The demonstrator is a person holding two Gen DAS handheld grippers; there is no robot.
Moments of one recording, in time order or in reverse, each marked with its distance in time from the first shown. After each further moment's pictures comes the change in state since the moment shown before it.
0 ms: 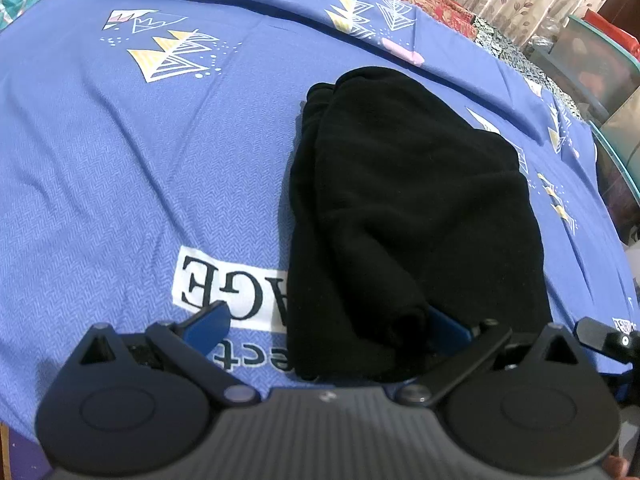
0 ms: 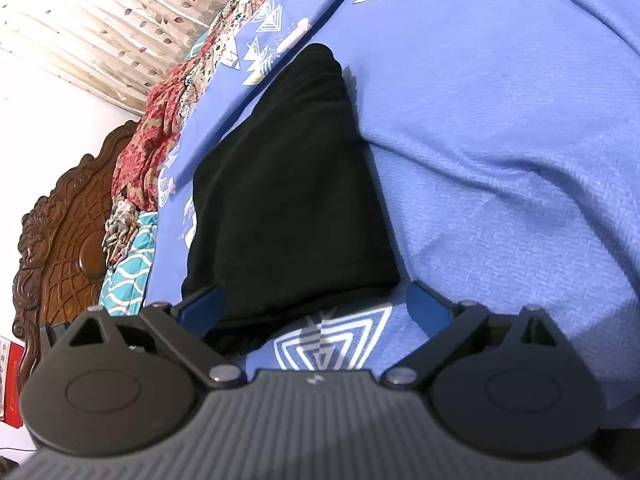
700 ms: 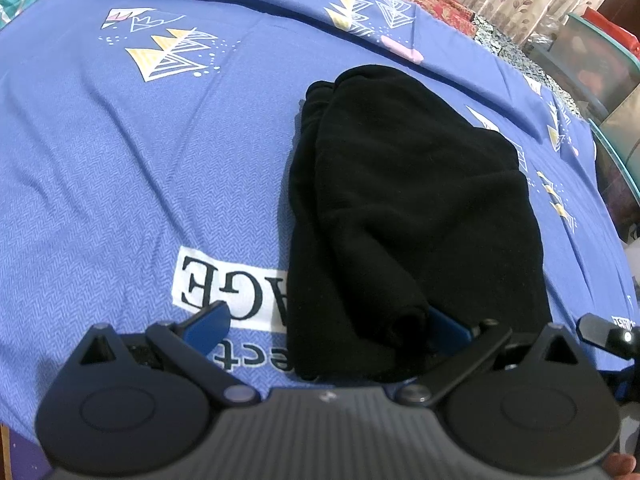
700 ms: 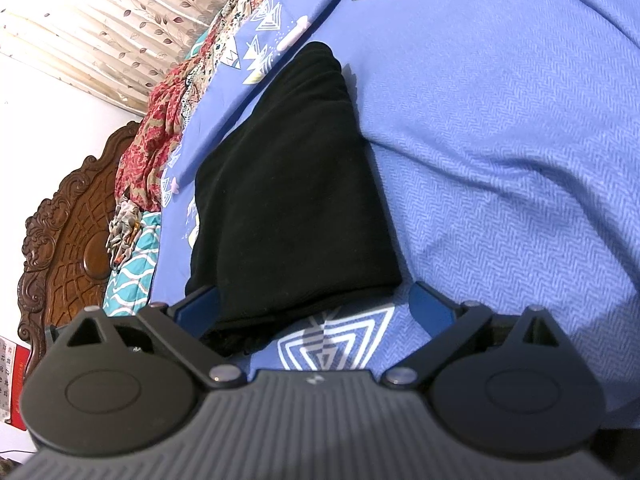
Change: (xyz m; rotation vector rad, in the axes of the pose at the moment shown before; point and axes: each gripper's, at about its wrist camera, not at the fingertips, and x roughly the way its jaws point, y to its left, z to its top) left arm 0.001 -0.001 0.002 0.002 0.010 -0.002; right arm 0.000 -0.002 0.001 0.017 0.008 0.011
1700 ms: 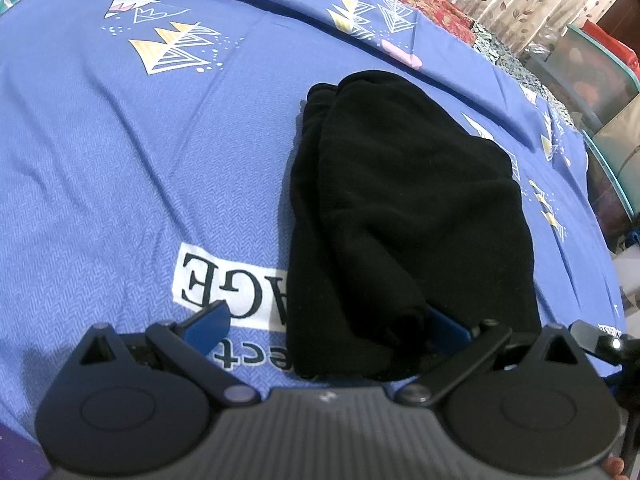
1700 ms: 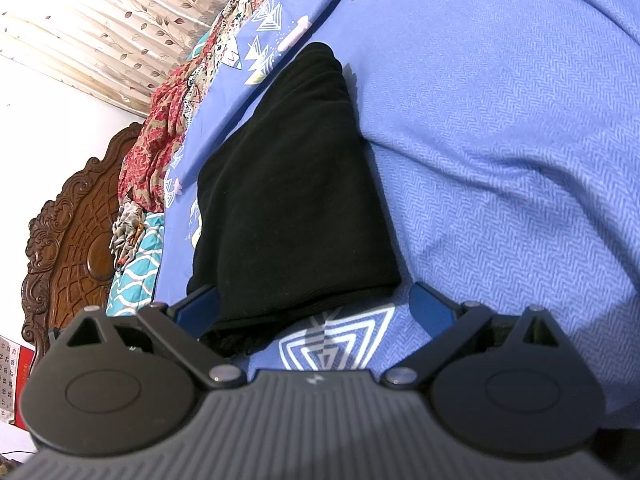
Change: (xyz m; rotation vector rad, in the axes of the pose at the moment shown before) left arm -0.002 0.007 0.000 -0.034 -0.001 -0.042; right arm -0.001 0.000 -0.001 0.007 0.001 0.006
